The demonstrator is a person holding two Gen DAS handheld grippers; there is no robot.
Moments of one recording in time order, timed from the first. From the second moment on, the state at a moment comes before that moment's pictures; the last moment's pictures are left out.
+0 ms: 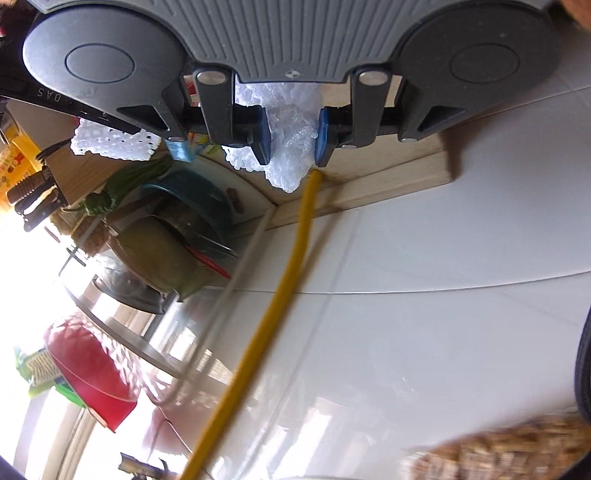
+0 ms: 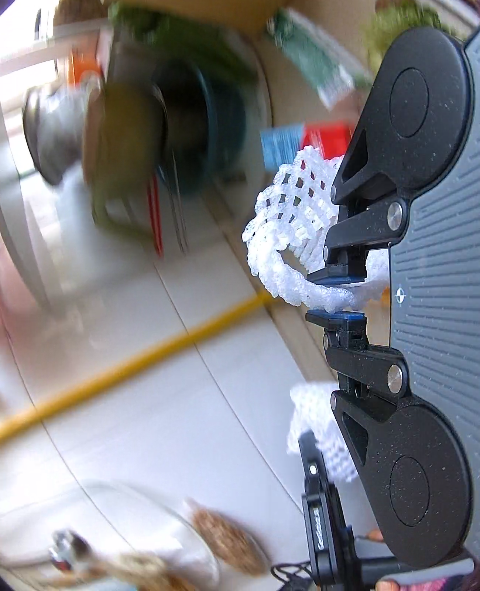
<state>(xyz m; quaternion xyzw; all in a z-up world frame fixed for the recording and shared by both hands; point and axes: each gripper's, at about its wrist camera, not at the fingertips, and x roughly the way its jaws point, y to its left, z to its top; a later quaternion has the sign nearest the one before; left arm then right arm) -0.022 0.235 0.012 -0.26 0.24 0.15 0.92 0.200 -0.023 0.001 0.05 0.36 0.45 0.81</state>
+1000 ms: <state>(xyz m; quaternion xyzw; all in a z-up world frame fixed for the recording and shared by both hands) -0.176 0.287 -0.052 -0.28 0.28 0.33 0.86 0.044 0.144 -0.067 -0.08 0.45 0.61 0.65</state>
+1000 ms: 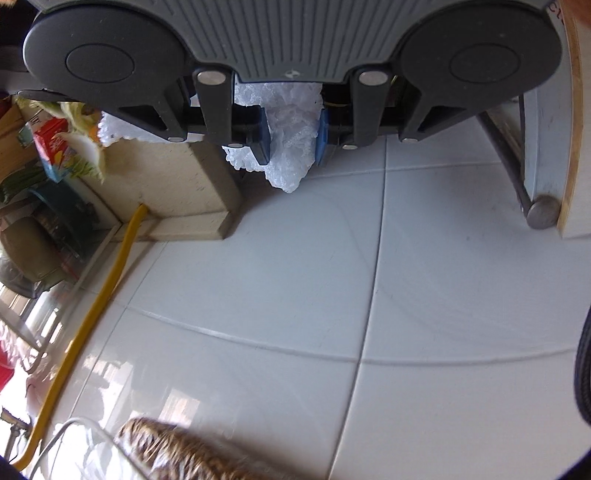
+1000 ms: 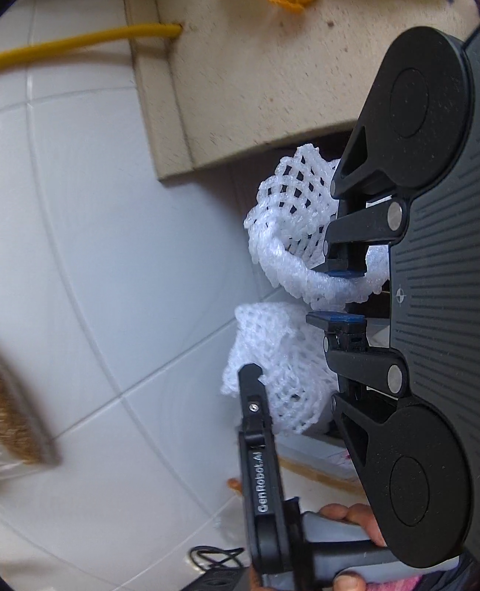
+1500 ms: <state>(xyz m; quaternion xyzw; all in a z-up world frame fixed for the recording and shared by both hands) -0.147 0.313 -0.124 -0.30 0.38 0.36 0.80 0.035 0.192 -0.146 -0.15 0.52 0.59 0.60</state>
